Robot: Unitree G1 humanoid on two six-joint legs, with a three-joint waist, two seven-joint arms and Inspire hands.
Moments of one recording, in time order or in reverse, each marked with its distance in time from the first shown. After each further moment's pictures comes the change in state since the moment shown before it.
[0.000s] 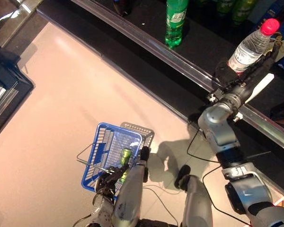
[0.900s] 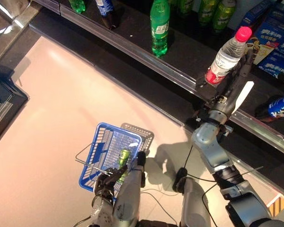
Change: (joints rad) left arm 0.007 -0.011 0.011 0.027 0.012 -0.028 -0.002; right arm 0.159 0.029 0.136 -0.161 -0.178 -0.027 0.071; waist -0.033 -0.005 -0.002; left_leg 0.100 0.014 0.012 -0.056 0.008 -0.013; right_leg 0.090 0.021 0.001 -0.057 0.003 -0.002
